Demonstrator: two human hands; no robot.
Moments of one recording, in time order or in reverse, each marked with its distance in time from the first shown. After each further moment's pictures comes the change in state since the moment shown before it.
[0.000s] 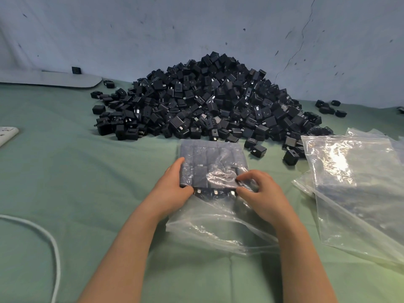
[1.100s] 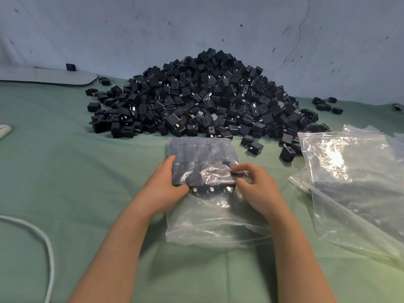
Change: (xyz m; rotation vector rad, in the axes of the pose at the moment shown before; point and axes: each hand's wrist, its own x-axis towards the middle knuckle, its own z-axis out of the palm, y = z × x) left_hand 0.000 -0.003 -0.007 0.081 -0.012 -0.017; right_hand 0.013 0.005 0.006 0.066 0.054 0.008
